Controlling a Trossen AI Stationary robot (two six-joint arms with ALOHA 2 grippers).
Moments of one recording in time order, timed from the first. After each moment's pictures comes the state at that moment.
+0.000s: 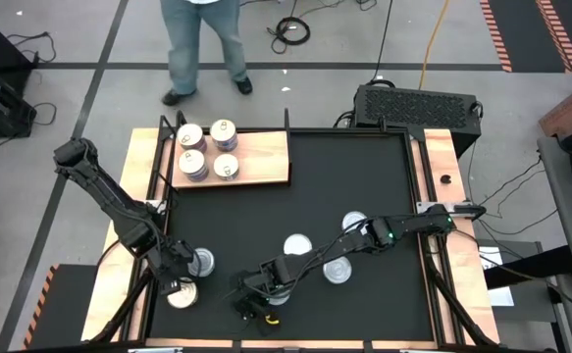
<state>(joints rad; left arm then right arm) -0.83 1.04 0.55 -0.73 0.18 -1.25 0.35 2.61 2.32 -0.53 -0.32 -0.06</state>
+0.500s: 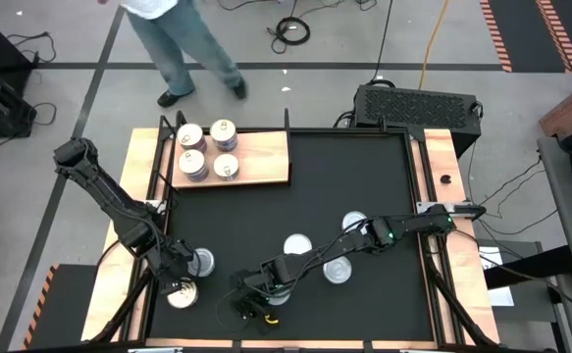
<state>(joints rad) -0.83 1.03 0.55 -0.73 0.16 -1.28 0.34 2.61 2.32 -0.53 -0.32 -0.05</state>
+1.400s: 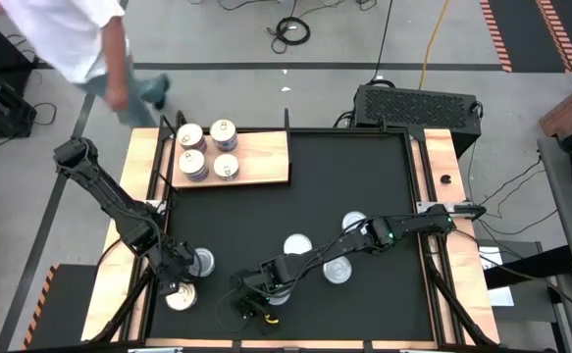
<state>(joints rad) -0.83 1.03 0.48 -0.63 0.21 -1.18 0.34 2.61 2.32 -0.55 -0.32 -0.05</state>
